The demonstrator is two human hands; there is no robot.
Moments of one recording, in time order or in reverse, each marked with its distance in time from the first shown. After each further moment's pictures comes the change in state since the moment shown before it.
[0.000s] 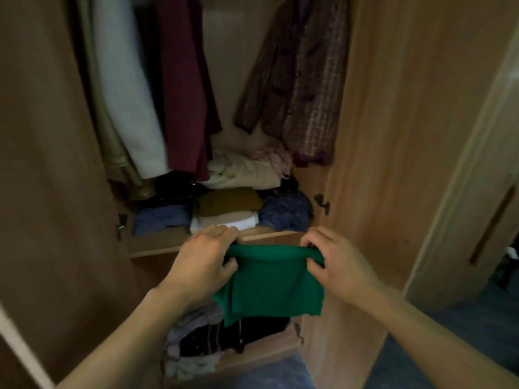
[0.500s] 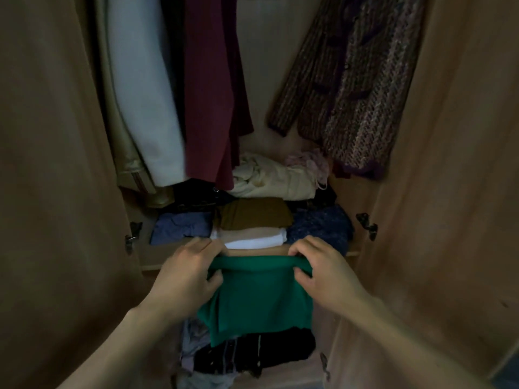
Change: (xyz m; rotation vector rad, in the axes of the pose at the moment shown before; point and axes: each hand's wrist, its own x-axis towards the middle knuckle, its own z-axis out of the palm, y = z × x) left_hand 0.042 -0.099 0.044 0.064 0.017 -0.194; right_hand 0.117 0.047 0.103 0.174 -0.063 -0.108
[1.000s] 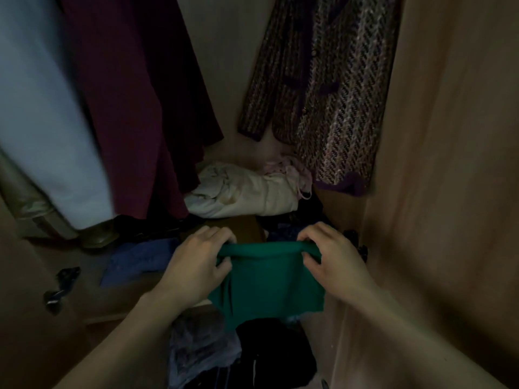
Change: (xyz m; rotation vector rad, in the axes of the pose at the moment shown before) left_hand 0.183 0.040 0.084 0.002 -0.013 0.092; right_hand 0.073 0.166 -0.032 0.027 0.113 0.078
